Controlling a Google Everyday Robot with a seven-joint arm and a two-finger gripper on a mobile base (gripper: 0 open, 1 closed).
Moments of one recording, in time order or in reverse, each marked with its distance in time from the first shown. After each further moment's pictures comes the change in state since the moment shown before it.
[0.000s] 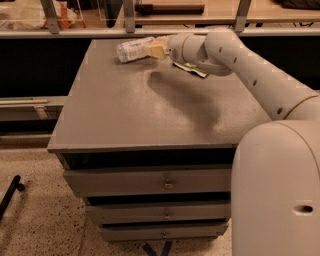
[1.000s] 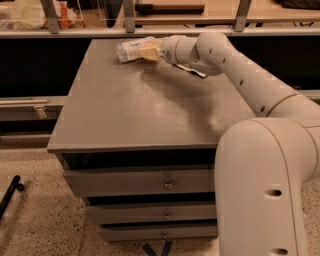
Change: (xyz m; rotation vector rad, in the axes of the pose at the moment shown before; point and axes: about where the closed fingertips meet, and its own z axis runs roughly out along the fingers) arm 0.013 0.003 0.030 -0.038 0.008 0.009
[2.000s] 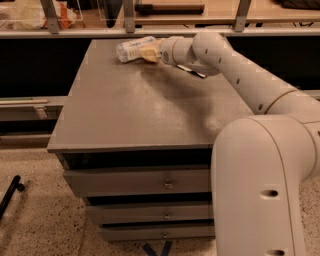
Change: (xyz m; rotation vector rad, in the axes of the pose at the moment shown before) arm 0.006 0.001 0.004 0.029 0.037 0.013
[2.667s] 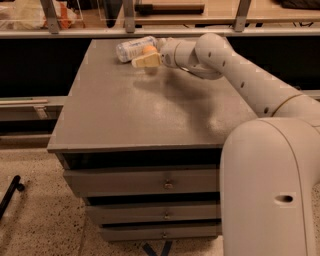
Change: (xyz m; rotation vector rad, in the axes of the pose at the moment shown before) arm 0.005 0.005 -0.007 -0.006 -0.014 0.005
